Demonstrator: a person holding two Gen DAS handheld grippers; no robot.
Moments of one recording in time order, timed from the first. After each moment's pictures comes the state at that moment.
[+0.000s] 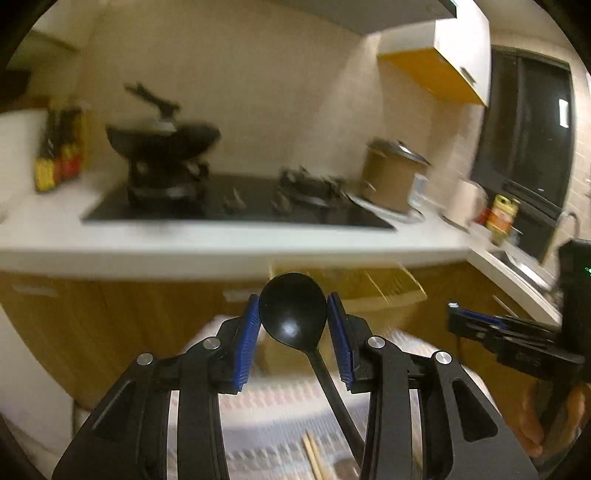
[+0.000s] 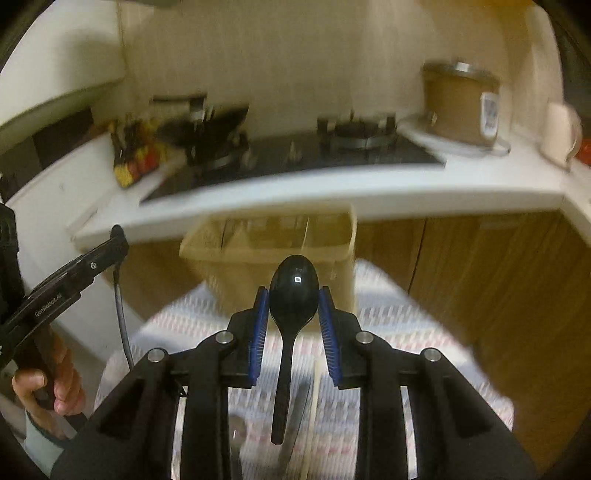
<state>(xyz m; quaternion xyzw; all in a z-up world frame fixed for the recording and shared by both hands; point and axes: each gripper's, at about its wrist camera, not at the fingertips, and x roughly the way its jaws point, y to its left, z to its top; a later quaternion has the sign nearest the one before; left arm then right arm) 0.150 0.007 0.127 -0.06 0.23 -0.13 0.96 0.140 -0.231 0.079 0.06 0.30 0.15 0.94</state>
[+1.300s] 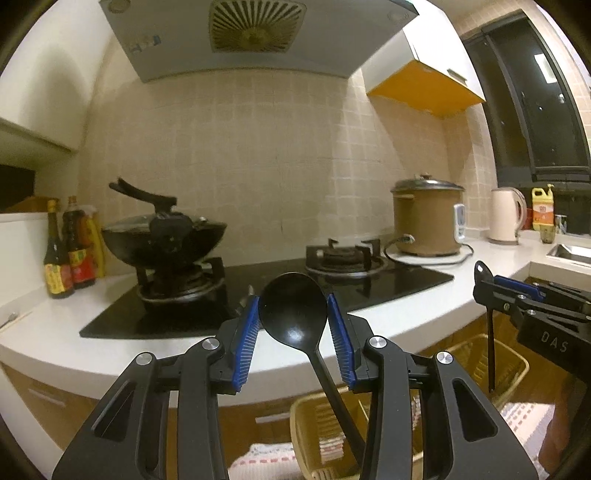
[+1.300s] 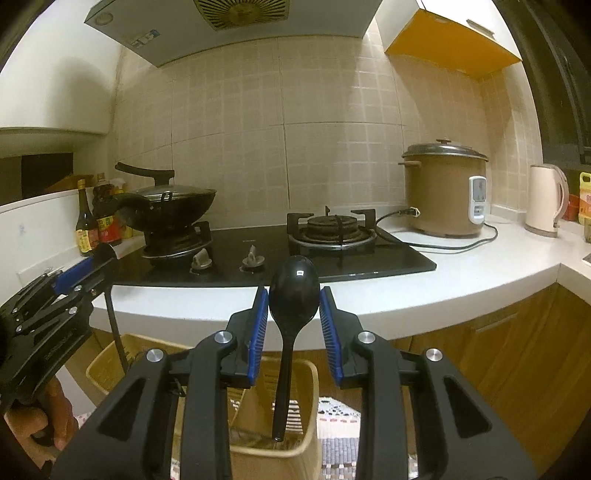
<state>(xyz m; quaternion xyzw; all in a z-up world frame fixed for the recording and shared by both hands) 0.240 -0.040 0.111 0.04 0.08 -0.07 0.99 0.229 -0.239 0.065 0.04 0.12 0.09 0.99</state>
